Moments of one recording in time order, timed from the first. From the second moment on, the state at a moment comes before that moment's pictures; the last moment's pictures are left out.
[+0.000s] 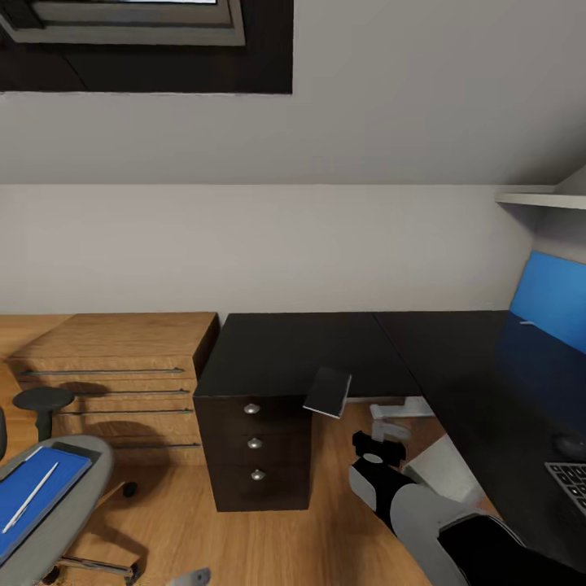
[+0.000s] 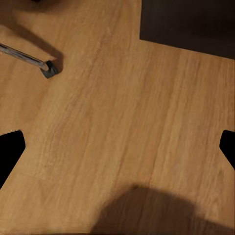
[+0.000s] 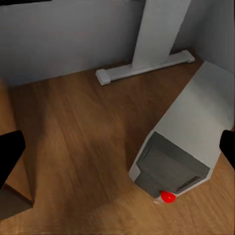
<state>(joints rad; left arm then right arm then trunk) -0.24 0.01 -0.55 -0.42 0.68 -0.17 0.44 -0.83 0.15 0.25 -0.07 -0.32 -0.21 -0.55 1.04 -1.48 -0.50</state>
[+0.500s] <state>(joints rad) -0.24 0.00 -0.55 -0.41 0.68 -0.17 0.44 -0.54 0.16 0.24 0.02 -0.32 -0.40 -0.31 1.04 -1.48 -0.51</state>
